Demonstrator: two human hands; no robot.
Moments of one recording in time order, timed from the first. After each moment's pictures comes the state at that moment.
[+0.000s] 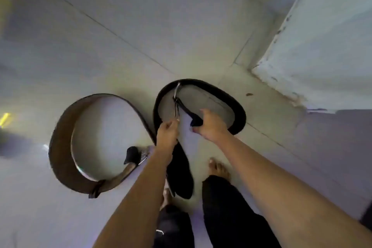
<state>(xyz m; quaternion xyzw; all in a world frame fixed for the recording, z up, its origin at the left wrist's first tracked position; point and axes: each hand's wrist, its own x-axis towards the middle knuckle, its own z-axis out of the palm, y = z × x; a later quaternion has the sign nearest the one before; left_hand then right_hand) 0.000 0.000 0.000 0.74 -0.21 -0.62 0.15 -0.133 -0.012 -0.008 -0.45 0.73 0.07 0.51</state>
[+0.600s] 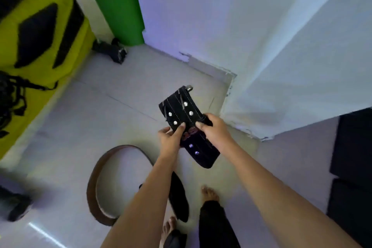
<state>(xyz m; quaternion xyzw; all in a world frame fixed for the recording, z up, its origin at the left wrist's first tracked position) -0.027 -0.036 0.257 0.65 -0.23 -0.67 0.30 -0.157 -0.026 0.290 -0.35 0.74 -0.29 0.49</state>
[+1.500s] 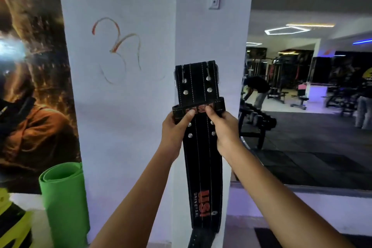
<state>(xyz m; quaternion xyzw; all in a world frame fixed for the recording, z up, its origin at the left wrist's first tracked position) -0.153 0.067 0.921 0.11 -0.60 -0.62 0.49 -0.238 0.155 0.942 -0.32 0.53 -0.77 0.14</state>
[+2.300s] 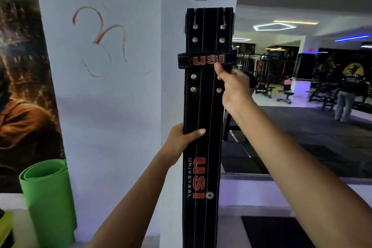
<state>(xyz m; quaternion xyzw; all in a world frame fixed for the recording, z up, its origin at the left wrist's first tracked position) -0.179 0.085 0.885 0.07 -0.68 -0.66 0.31 -0.265 0.183 1.023 -0.31 0.49 -0.81 0.08</state>
